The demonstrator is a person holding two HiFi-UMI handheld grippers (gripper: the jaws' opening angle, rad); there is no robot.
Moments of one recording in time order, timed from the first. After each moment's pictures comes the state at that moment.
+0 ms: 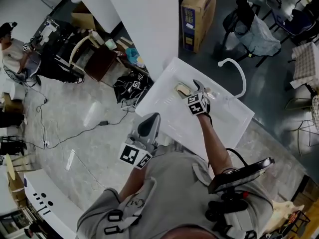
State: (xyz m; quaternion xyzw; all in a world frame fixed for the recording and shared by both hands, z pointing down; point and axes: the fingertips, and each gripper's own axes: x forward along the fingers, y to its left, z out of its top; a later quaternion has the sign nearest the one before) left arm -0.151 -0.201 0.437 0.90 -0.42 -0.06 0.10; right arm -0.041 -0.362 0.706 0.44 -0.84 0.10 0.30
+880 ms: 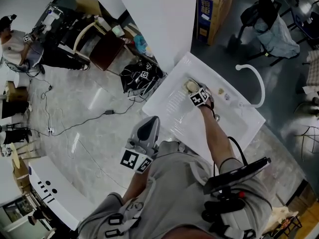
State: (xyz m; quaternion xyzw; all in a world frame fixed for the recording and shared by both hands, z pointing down) left arm -0.197 -0.241 0.479 0.86 -0.48 -0.03 0.15; right arm -0.058 -0.393 0.915 0.35 -0.80 0.19 0.45
